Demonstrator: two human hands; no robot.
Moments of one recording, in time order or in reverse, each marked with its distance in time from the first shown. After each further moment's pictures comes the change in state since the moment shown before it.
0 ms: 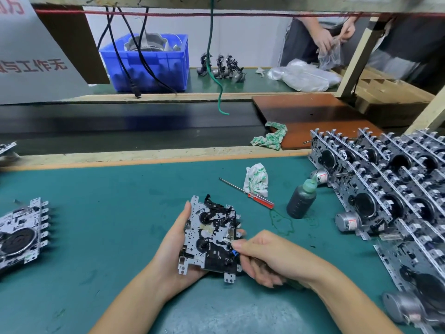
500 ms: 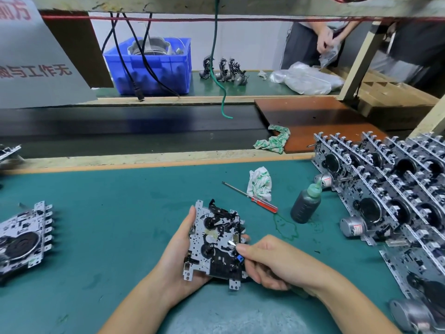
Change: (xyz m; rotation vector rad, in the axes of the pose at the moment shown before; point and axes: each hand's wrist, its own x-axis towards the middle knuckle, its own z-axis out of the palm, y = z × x) left_hand -0.002 0.001 0.002 0.018 0.033 -0.015; right_hand 0.002 0.001 0.001 0.014 0.035 0.008
